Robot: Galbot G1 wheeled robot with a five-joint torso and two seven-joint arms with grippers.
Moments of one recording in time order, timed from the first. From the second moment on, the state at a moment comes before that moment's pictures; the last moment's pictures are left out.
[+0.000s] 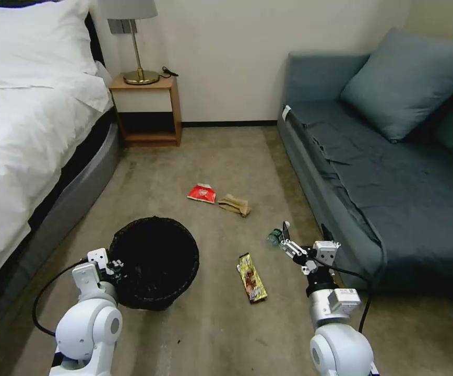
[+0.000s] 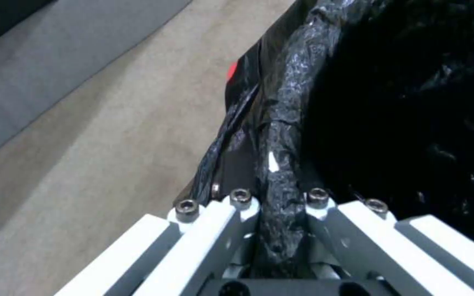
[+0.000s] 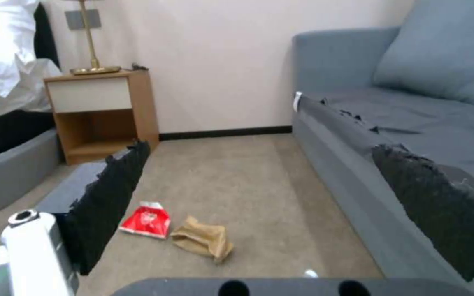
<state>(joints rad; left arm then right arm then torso) 1.39 -1.46 -0.64 -2.13 -0.37 0.74 -0.42 -1.49 1.47 0.40 2.07 0.09 0.03 0.13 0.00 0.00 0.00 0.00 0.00</state>
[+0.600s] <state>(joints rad) 1.38 -1.46 -0.66 -2.12 -0.37 0.73 -0.42 -1.39 1.41 0.34 1.93 0.15 -0.04 0.13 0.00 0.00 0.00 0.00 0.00</state>
